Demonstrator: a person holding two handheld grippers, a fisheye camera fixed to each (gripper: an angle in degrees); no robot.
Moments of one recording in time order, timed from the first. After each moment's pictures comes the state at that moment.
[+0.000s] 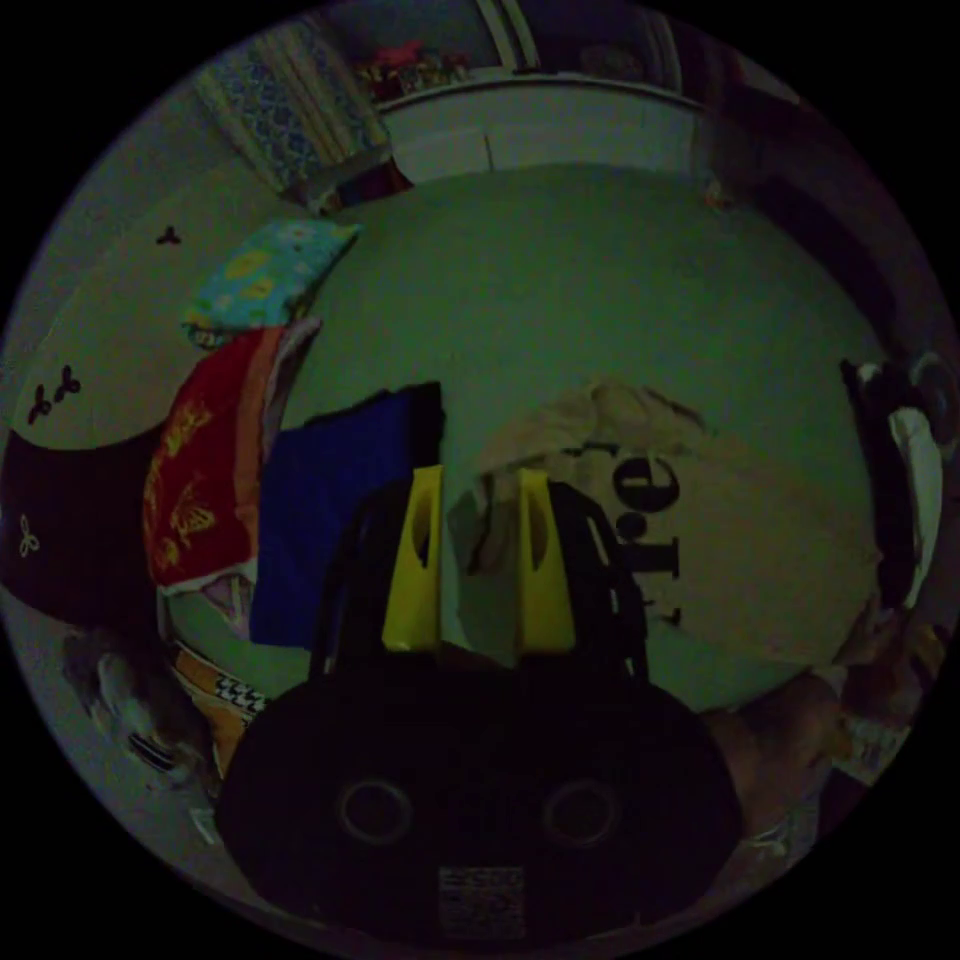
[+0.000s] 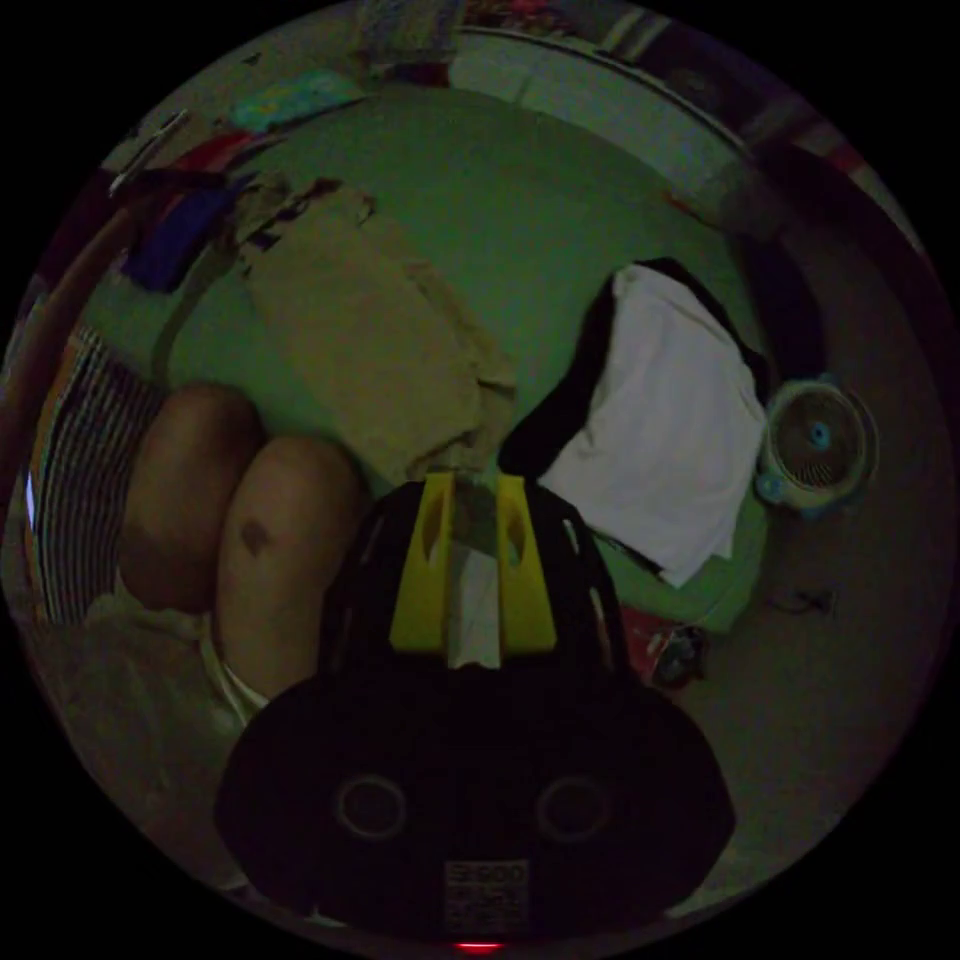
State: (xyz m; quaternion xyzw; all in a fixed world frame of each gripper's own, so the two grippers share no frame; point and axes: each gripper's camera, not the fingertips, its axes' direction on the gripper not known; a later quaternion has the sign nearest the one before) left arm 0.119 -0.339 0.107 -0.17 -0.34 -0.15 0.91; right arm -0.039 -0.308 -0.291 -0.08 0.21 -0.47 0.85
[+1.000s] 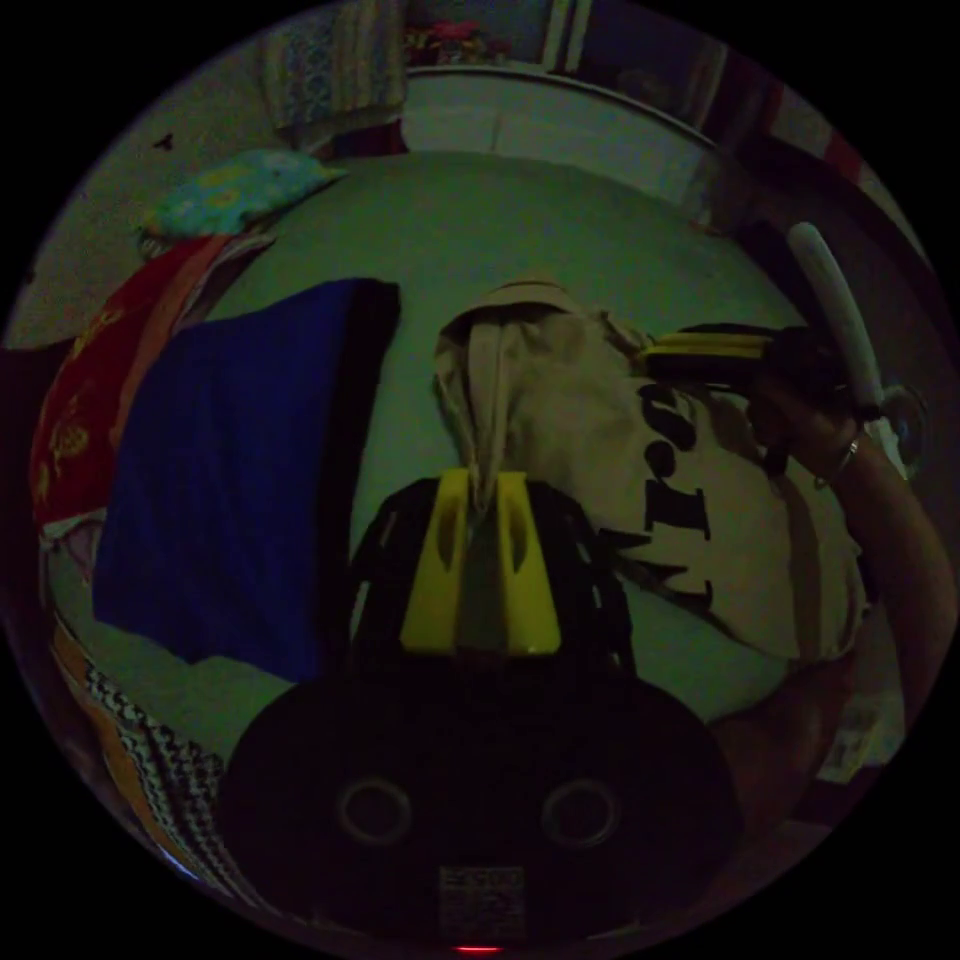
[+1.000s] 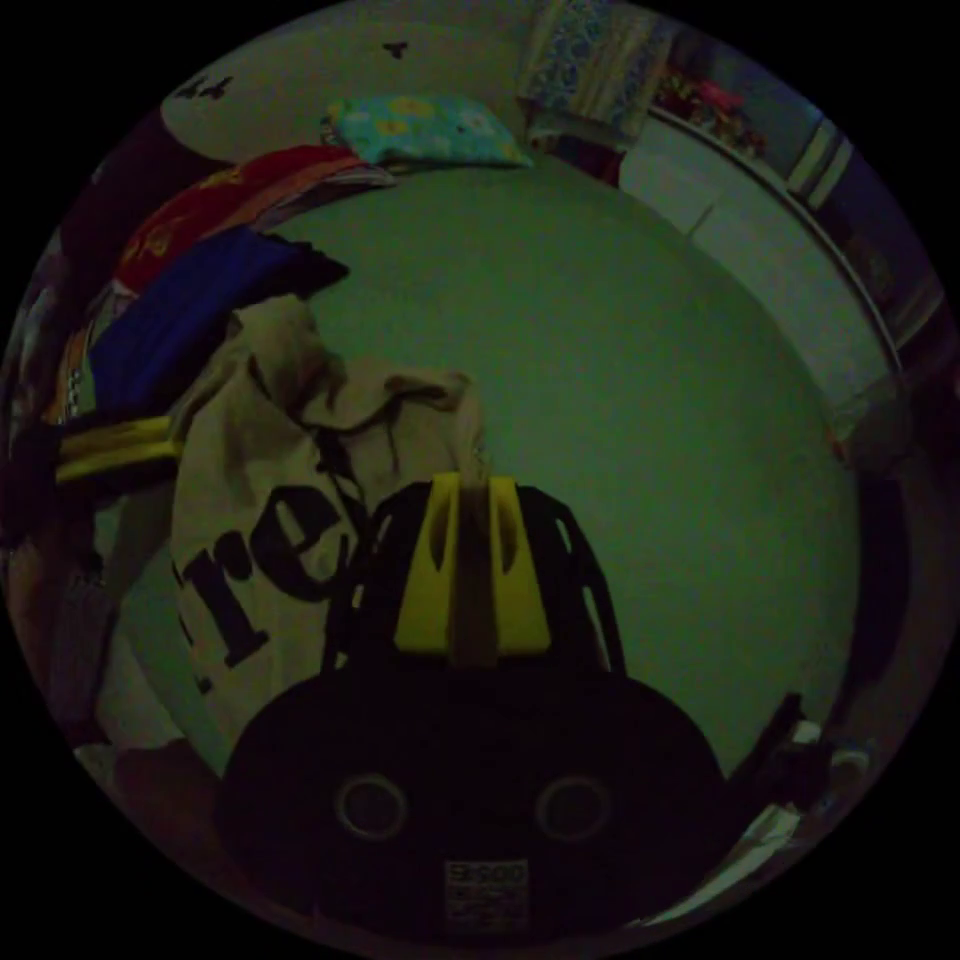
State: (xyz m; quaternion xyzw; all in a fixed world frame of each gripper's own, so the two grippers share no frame) left arm 0.036 -0.263 0.103 -0.10 -0.23 -0.19 0.95; right arm -0.341 -0.397 0.041 0.02 0.10 -0.62 0.78
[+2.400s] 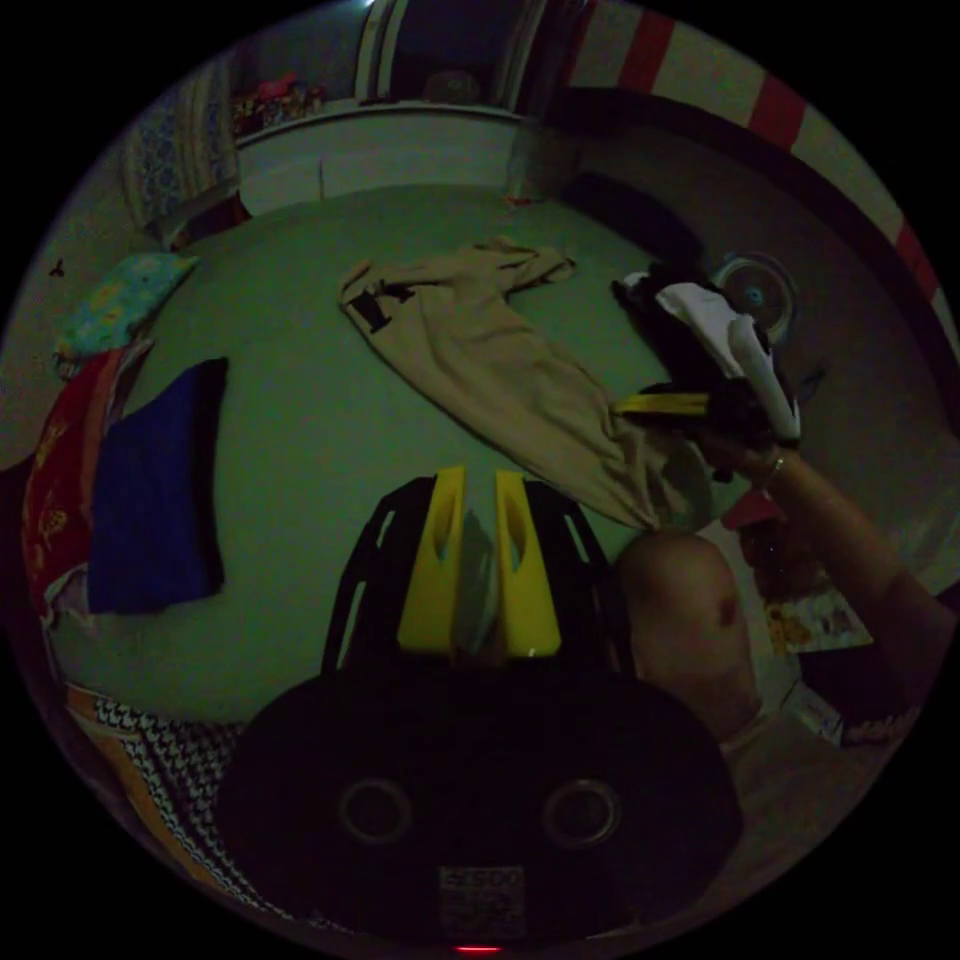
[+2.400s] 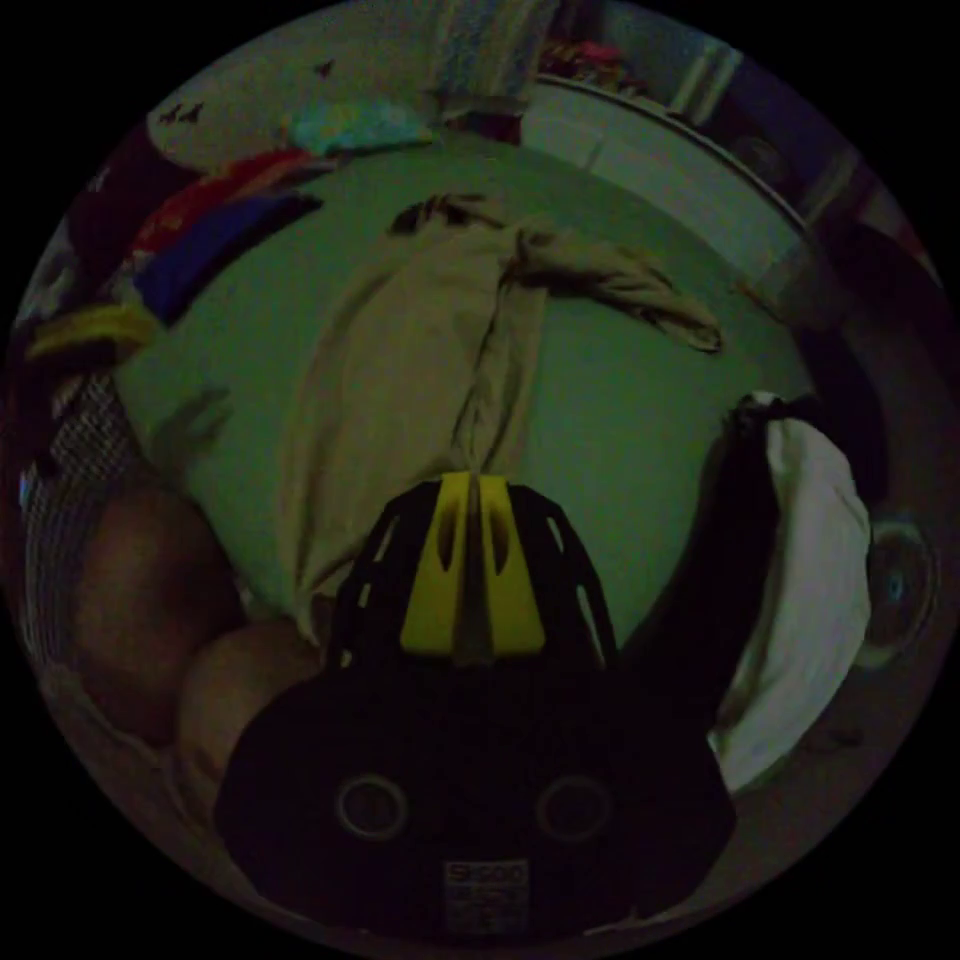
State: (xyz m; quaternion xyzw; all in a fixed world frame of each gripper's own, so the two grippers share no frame) left arm 0.389 -0.174 0.044 -0.10 -0.13 -0.06 0.98; right arm -0.023 -0.303 -0.140 0.02 0.09 -0.49 0.87
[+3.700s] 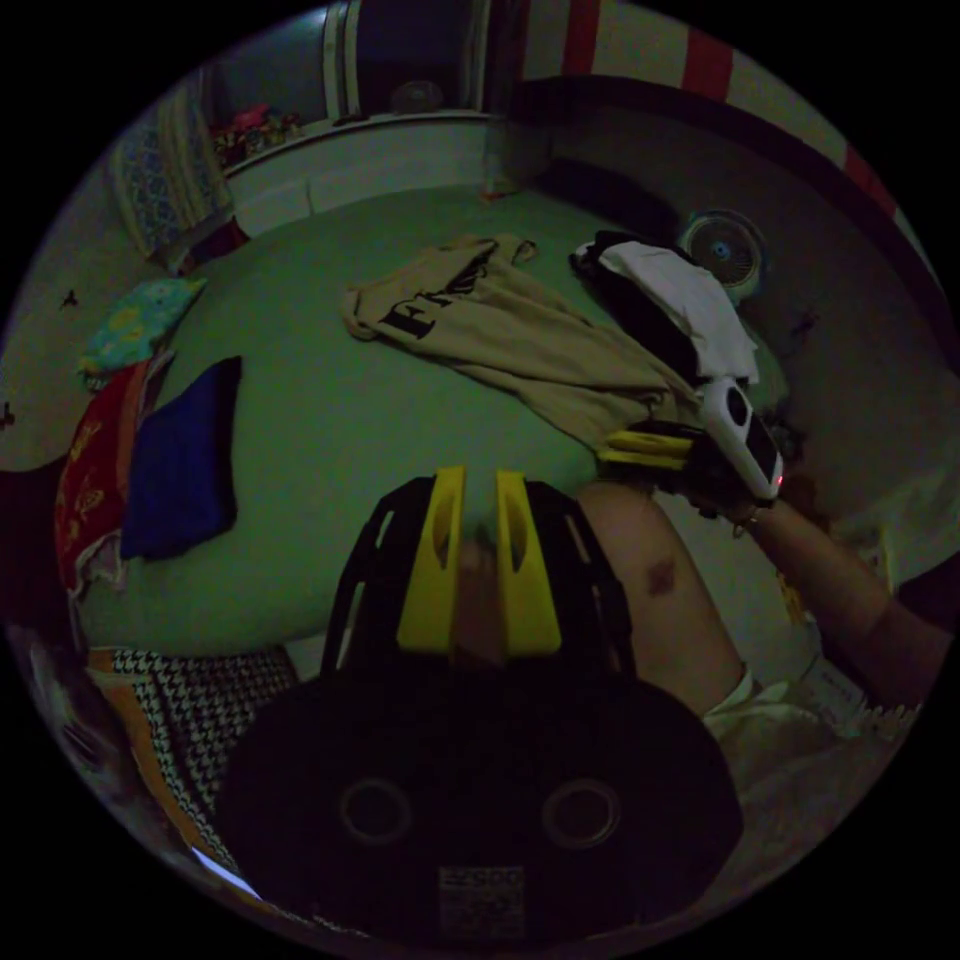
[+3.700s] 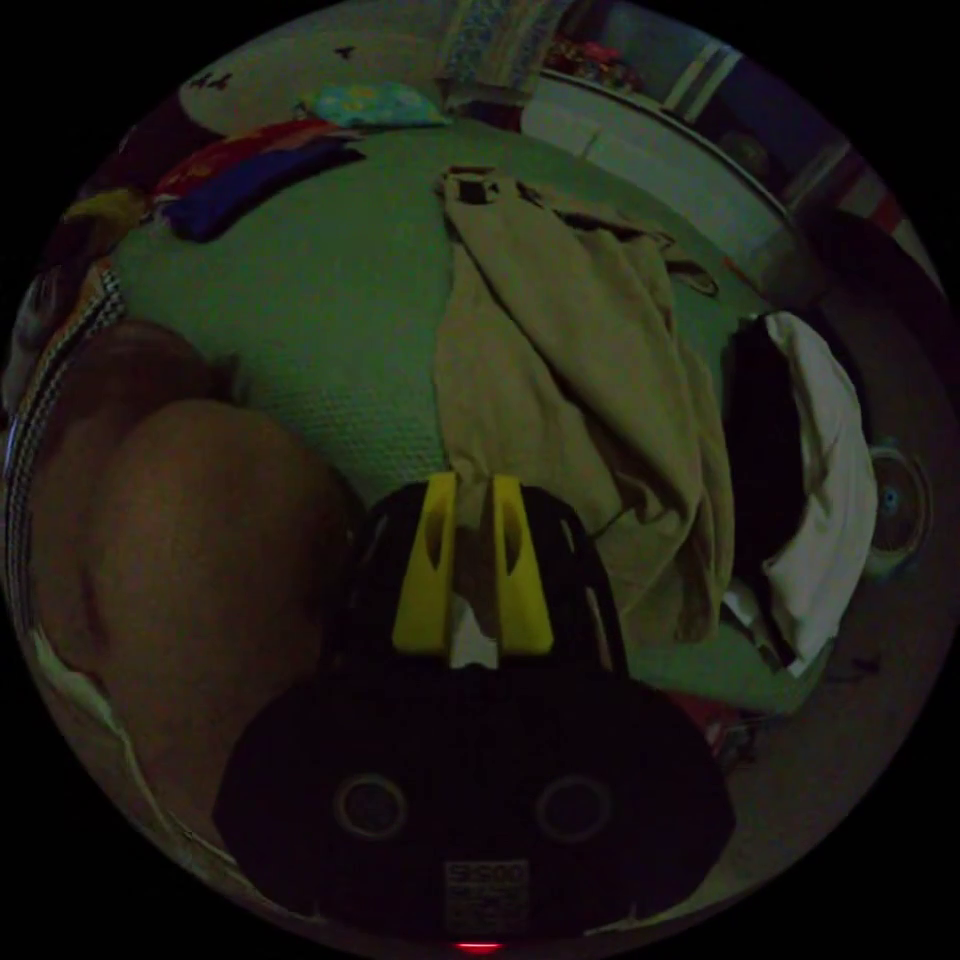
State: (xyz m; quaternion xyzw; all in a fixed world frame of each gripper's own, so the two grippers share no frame) left arm 0.550 -0.018 -0.039 -0.12 -0.16 -0.04 0.98; right arm 0.102 -0.090 -0.223 -0.02 0.15 -0.50 0.86
